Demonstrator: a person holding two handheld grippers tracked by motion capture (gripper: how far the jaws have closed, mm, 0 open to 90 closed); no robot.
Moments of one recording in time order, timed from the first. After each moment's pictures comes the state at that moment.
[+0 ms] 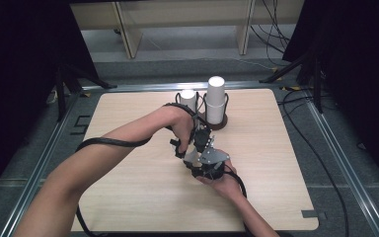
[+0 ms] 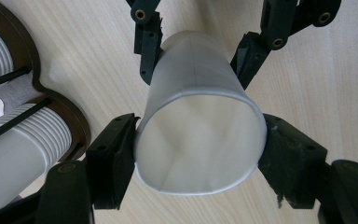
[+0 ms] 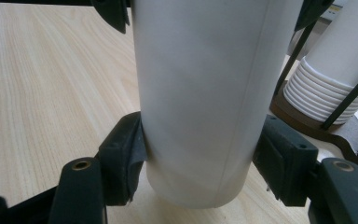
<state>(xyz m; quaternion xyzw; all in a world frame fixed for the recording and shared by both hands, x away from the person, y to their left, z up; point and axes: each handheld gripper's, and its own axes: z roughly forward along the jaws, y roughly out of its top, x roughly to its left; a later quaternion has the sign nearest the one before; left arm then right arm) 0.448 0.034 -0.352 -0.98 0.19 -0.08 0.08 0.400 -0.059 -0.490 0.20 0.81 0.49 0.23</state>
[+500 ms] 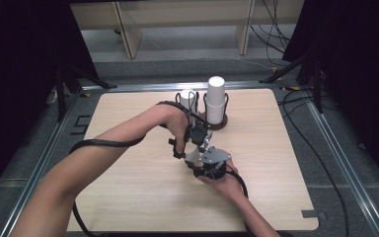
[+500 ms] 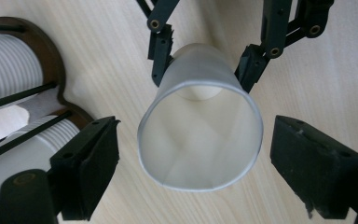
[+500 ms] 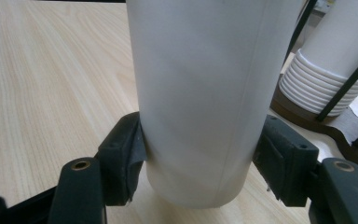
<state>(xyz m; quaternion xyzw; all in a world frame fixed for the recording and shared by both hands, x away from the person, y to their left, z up) 0.450 0.046 -0.341 -0.97 0.19 -0.11 0.01 0.400 -0.063 -0.490 0.21 0.80 0.50 0.23</state>
